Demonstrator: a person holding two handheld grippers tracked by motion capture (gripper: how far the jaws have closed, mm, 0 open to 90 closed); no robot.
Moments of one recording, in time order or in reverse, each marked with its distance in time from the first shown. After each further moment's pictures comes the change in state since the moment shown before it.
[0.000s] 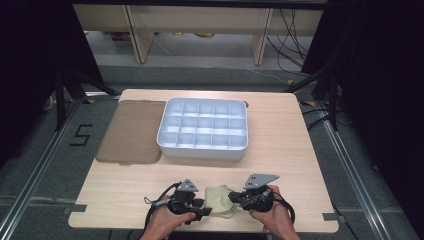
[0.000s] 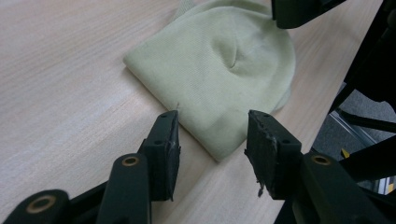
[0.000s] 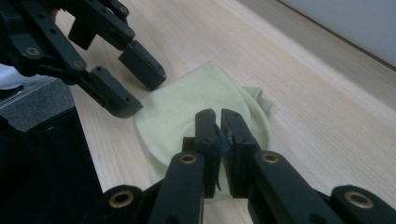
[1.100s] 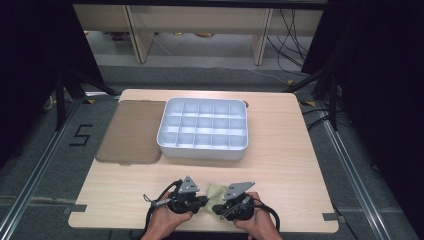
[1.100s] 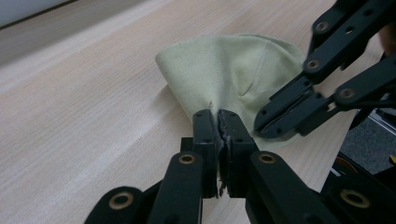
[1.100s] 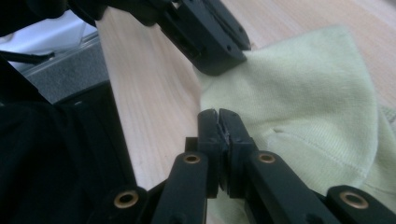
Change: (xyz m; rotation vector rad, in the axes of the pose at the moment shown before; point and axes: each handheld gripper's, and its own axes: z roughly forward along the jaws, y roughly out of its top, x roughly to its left) left arm -0.009 0.007 -0.011 -0.051 0.118 0.160; right arm 0.029 0.002 0.042 0.098 0.116 -0.060
